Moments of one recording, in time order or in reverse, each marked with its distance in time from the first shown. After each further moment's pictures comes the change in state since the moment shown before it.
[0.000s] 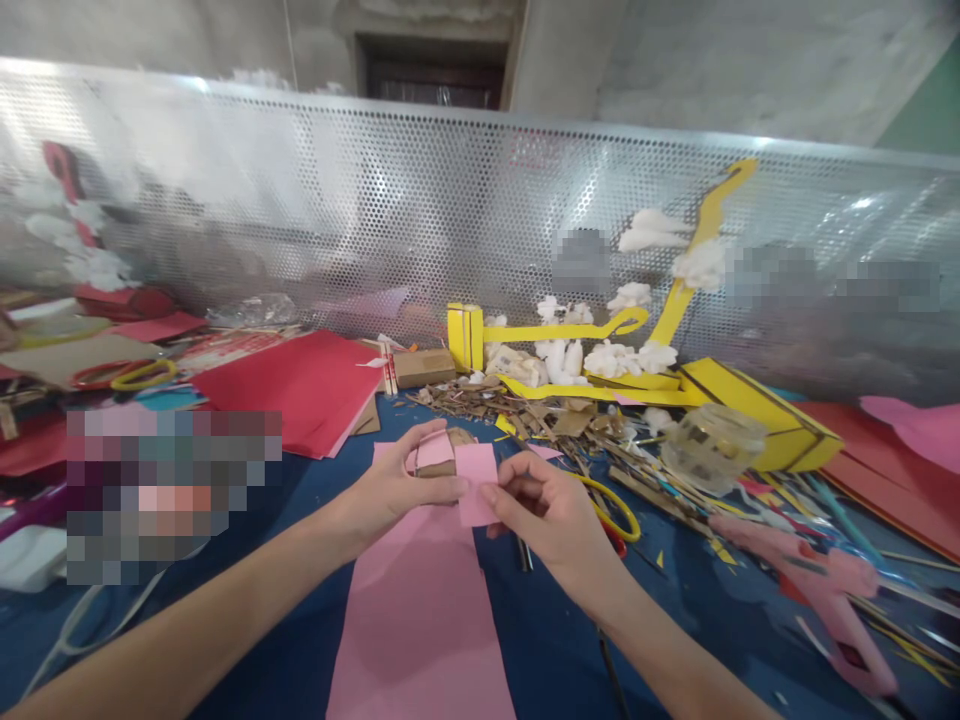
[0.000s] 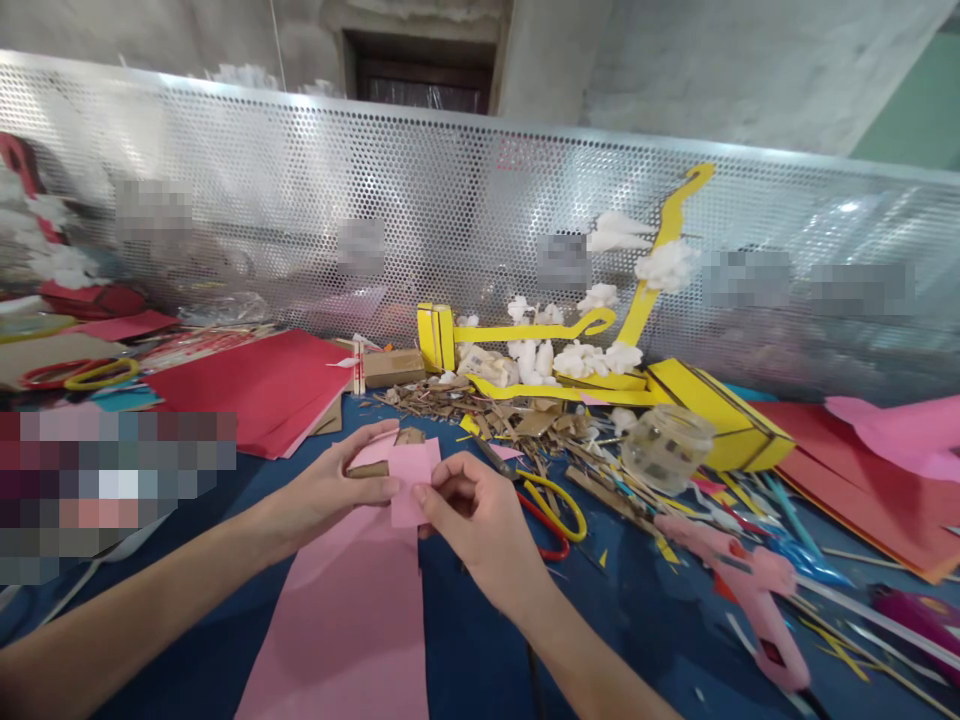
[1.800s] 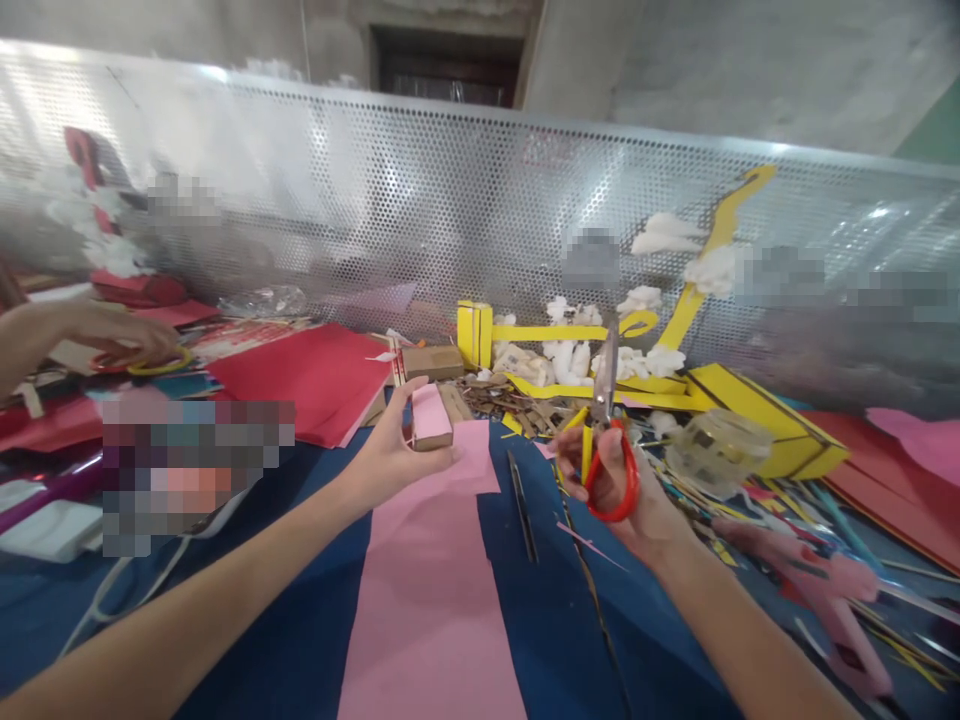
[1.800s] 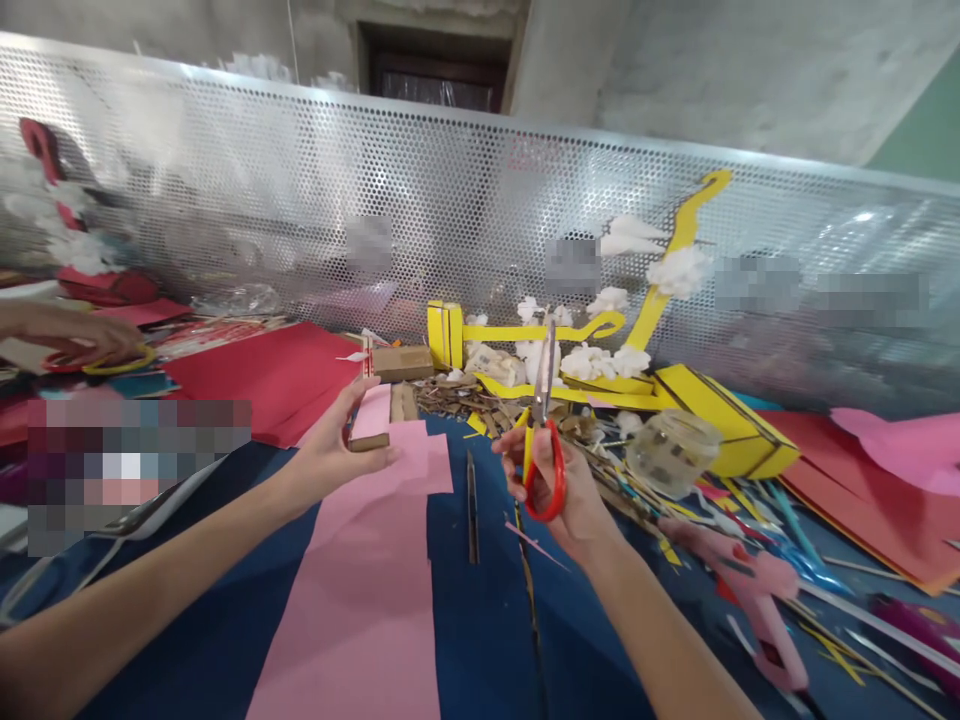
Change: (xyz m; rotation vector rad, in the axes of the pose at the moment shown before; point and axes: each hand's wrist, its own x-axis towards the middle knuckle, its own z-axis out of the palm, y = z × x) left_hand 0.007 0.013 -0.015 0.247 0.084 0.359; right_hand 0.017 -0.004 -0.062 0.202 0.127 -0.035
